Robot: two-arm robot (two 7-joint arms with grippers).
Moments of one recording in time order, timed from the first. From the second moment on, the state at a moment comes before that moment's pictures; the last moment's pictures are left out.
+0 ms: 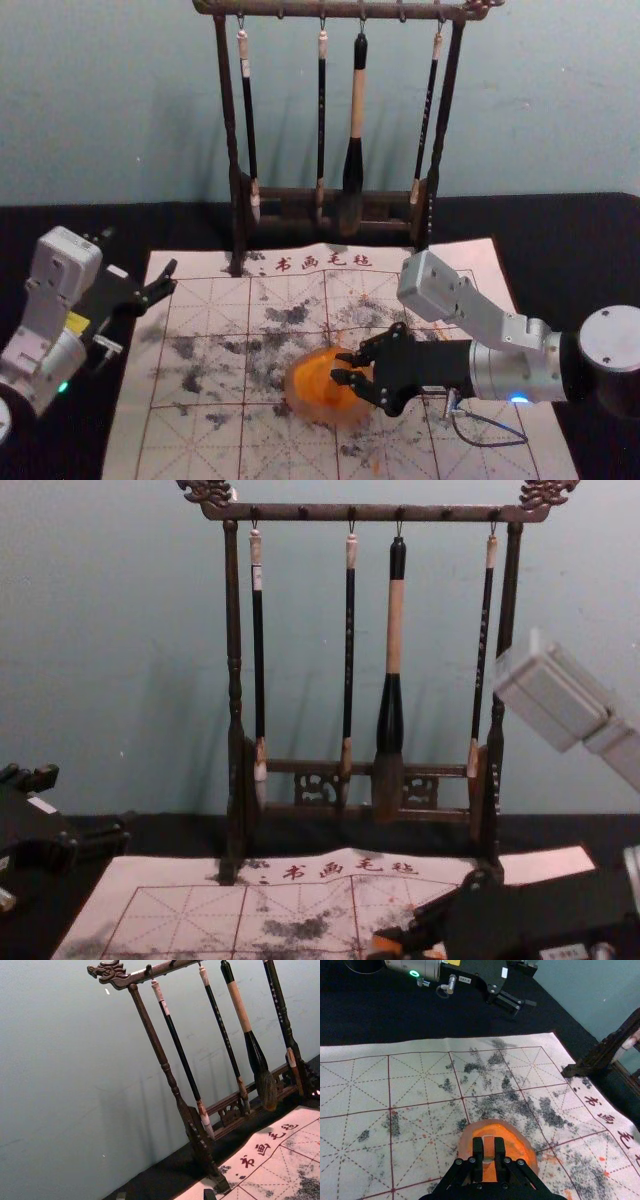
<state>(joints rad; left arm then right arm) -0.20 0.60 0.45 -1.41 -0.25 -0.12 0.03 0.45 0.57 -0.71 -1.48 0.24 0.17 0.73</state>
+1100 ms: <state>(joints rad) -0.20 0.60 0.45 -1.41 -0.25 -0.12 0.03 0.49 0.56 -0.70 -1.44 0.22 0.20 0.72</state>
